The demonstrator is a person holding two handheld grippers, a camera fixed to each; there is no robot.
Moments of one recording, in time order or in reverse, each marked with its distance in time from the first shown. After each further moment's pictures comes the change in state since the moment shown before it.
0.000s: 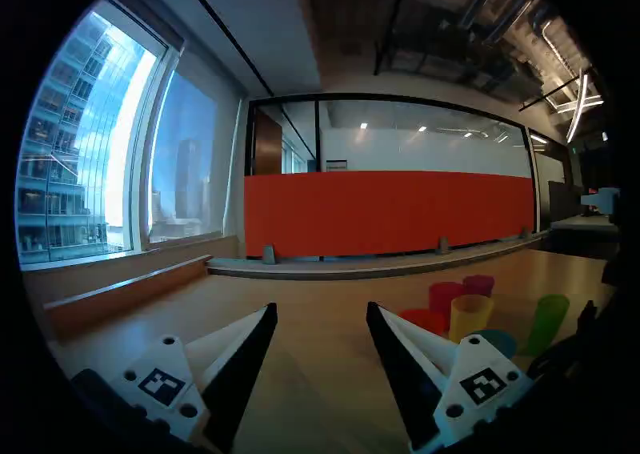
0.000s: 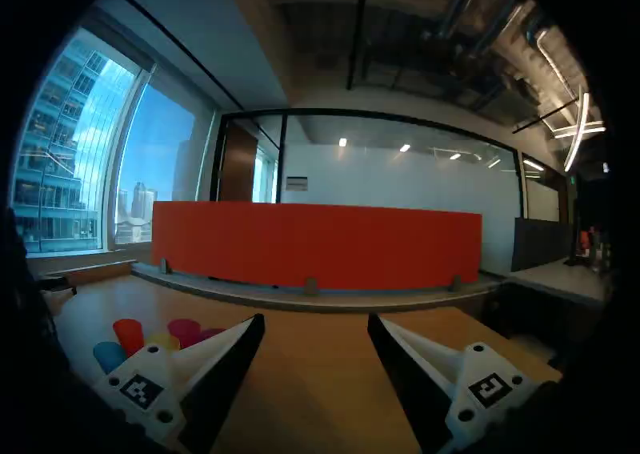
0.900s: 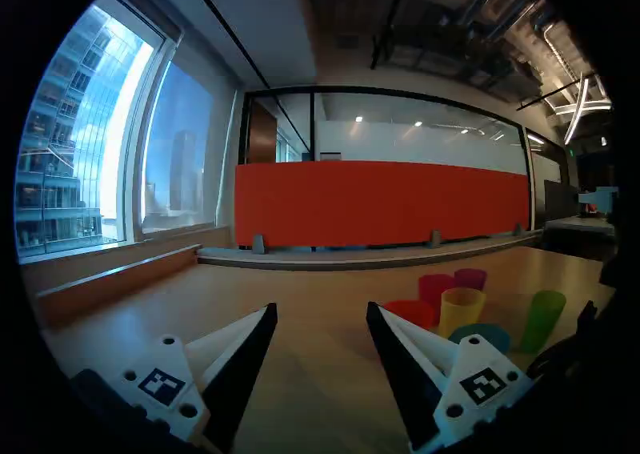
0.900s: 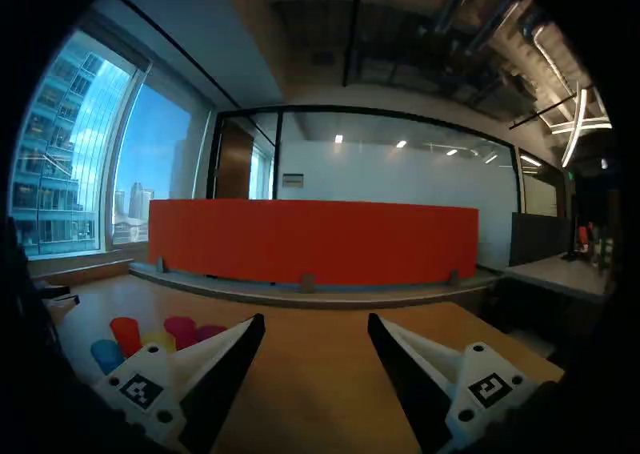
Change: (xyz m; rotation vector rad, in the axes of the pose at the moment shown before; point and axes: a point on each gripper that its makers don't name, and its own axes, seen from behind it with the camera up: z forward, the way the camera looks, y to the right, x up) left arm -0.015 0.020 0.004 -0.030 -0.031 -0.017; right arm -0.006 0.009 0.000 -0.011 -0.012 0.010
